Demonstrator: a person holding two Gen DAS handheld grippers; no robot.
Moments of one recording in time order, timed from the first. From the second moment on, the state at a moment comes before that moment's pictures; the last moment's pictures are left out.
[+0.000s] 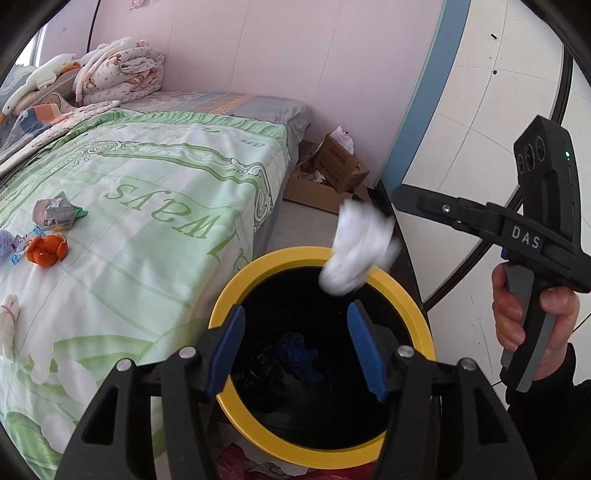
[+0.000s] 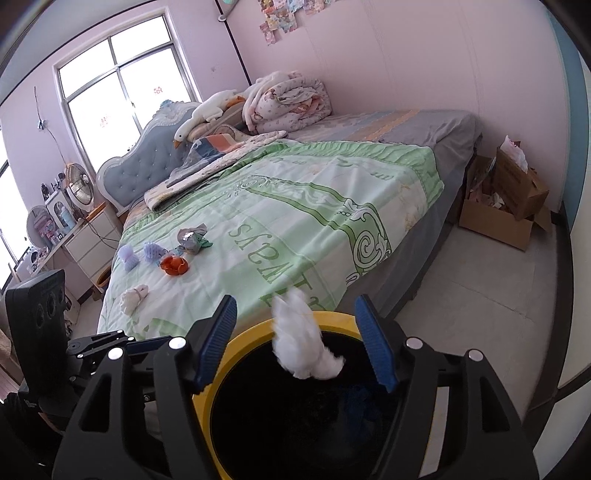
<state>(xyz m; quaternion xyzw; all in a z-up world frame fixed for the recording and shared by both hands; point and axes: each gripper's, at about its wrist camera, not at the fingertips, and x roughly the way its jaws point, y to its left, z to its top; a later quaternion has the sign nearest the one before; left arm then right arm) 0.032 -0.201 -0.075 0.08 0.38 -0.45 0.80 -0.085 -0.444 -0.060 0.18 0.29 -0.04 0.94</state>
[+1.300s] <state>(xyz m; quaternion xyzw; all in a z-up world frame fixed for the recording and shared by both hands) 0.089 -0.097 -0.011 0.02 0.30 -0.34 0.89 -0.017 -0.390 -0.010 0.12 0.26 0.01 0.96</state>
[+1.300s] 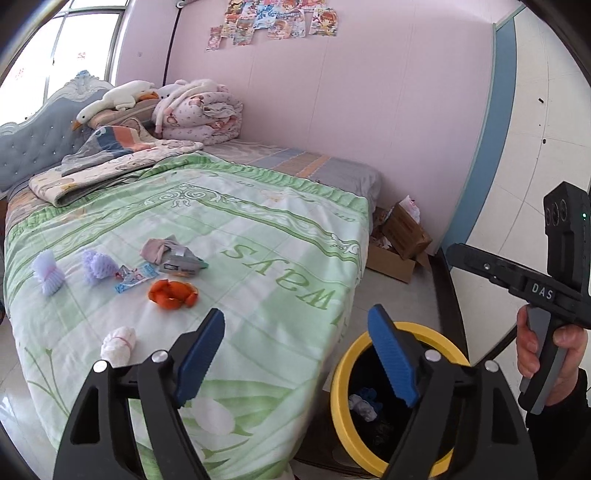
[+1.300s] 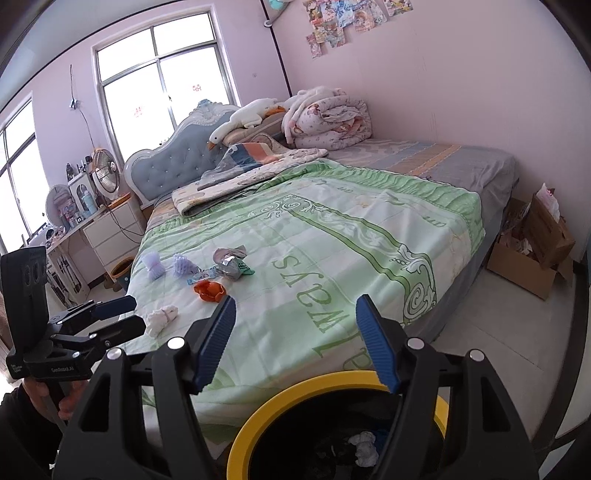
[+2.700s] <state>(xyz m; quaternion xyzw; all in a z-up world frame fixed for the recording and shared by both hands) 0.315 0.120 -0.070 -0.07 0.37 -0.09 0.92 0.223 -0.190 -0.083 0.02 0.38 0.15 0.91</state>
